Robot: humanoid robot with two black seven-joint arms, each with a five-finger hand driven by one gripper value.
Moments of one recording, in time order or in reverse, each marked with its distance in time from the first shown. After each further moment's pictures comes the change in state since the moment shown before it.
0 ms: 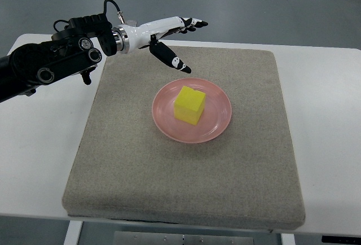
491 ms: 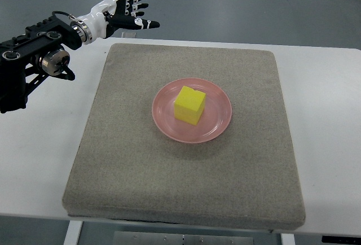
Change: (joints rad) left arm 0.112 0.034 -0.126 0.211 -0.560 -0.007 0.001; right arm 0.000 0.000 0.000 0.000 0.000 0.000 0.000
